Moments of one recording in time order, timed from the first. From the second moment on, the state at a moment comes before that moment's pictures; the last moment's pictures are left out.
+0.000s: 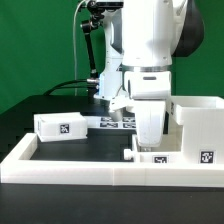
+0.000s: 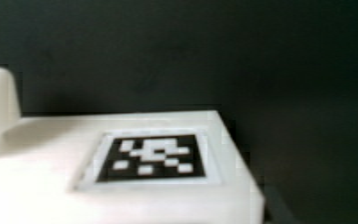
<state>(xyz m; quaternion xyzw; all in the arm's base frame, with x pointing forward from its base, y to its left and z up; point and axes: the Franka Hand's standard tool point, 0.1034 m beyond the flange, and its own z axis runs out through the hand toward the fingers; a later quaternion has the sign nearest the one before) 0.546 0.011 0.009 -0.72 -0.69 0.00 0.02</state>
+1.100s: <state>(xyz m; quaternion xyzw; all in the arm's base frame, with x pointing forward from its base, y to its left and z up) 0.559 -0.011 0.060 -0.75 -0.65 0.03 0.03</state>
